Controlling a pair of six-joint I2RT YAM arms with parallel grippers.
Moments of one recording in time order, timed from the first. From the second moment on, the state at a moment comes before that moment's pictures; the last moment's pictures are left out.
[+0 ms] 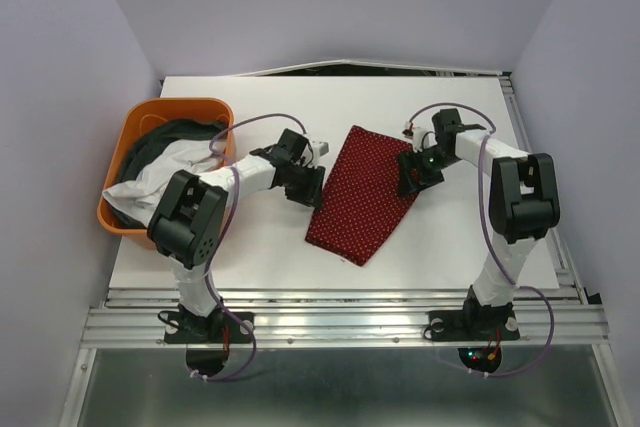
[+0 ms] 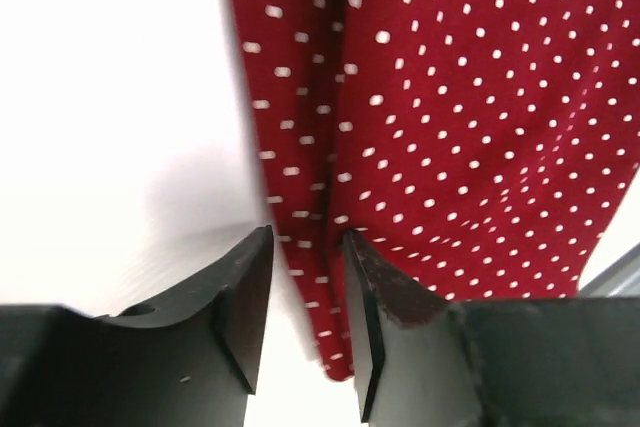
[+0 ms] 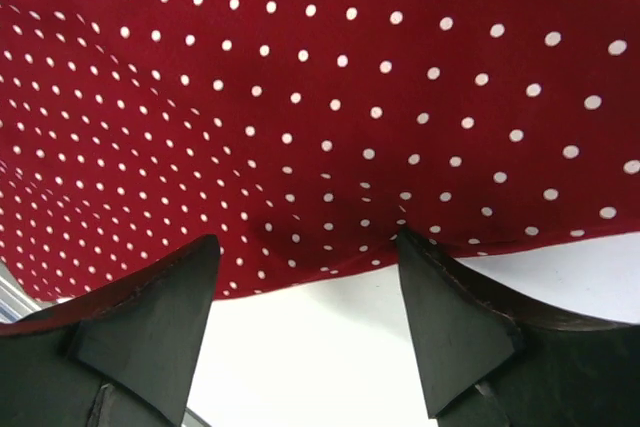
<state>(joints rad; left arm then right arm) -0.53 1.81 1.13 -0.40 0.34 -0.22 0.11 1.91 1.30 -0.71 -0.48 -0.24</state>
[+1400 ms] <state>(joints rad) -1.15 1.65 0.75 0.07 -0.16 0.80 0.16 1.96 1.43 -0.73 -0.57 -0.19</state>
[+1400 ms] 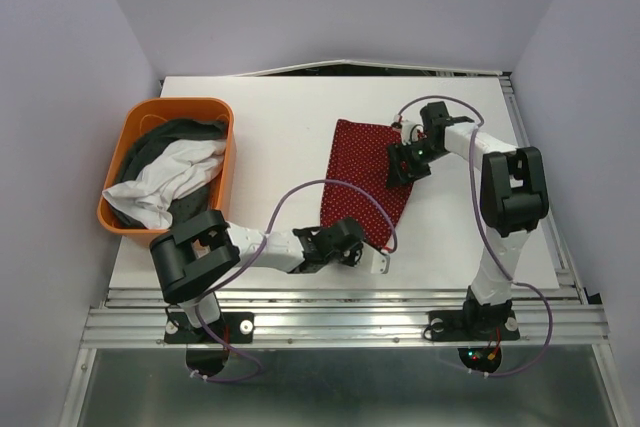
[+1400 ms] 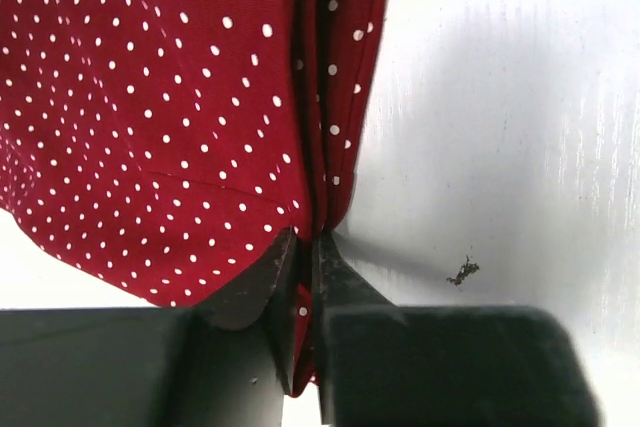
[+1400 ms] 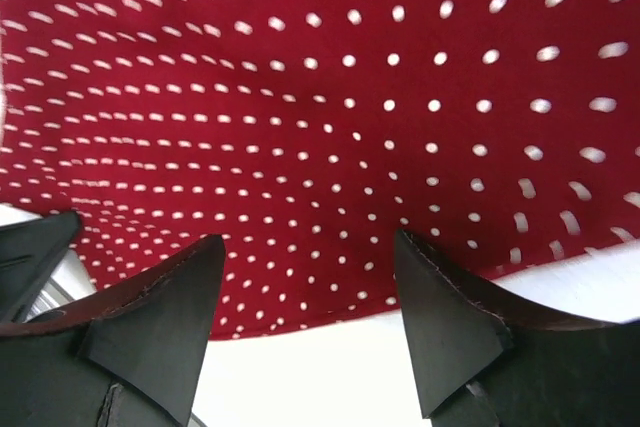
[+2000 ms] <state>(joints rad) -1.15 1.60 0.92 -0.29 0.04 0.71 0.16 2.00 1.51 -0.72 -0.58 -0.22</state>
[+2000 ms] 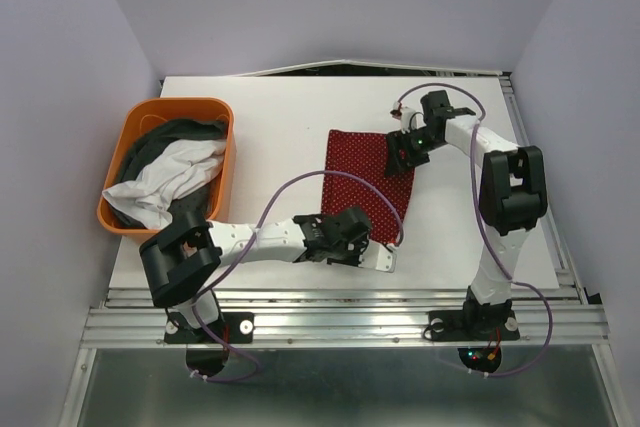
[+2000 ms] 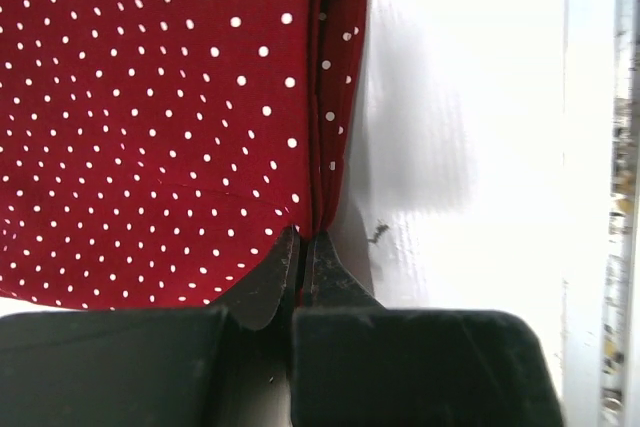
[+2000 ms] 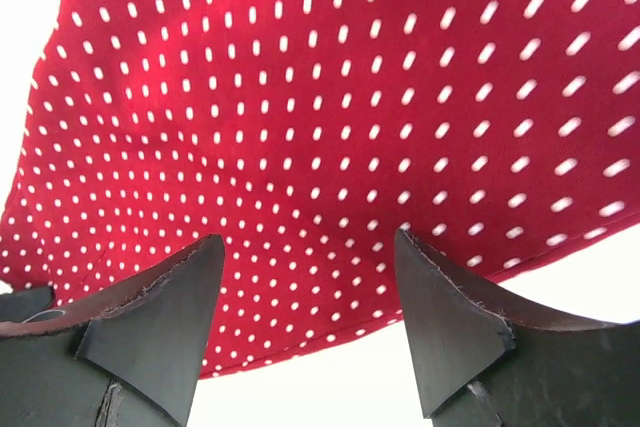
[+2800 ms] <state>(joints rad) -1.14 1.53 1.18 -0.65 0.30 0.62 0.16 2.16 1.75 -0.62 -0.53 -0.24</state>
